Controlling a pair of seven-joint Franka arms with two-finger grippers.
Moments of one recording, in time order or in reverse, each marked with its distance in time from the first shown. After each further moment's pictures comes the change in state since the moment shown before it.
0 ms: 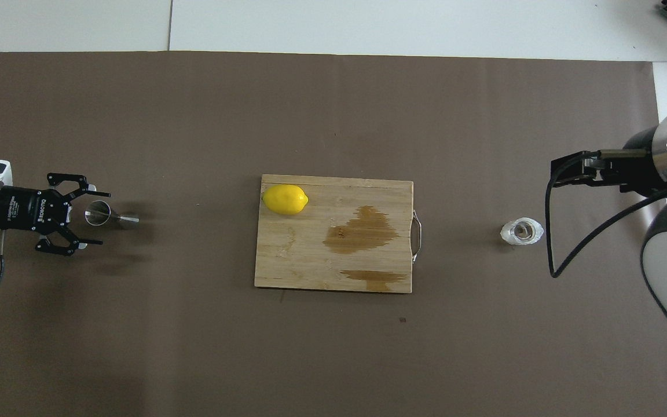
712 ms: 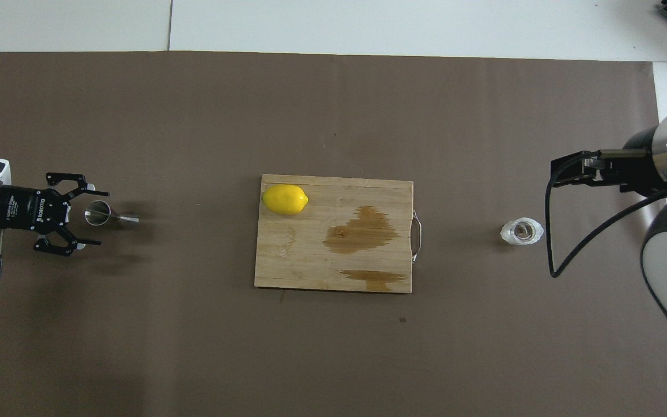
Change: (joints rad) left arm -0.001 0.000 0.000 0.003 0.010 0.001 0.002; right arm 0.000 0.000 0.000 0.000 0.000 0.000 0.000
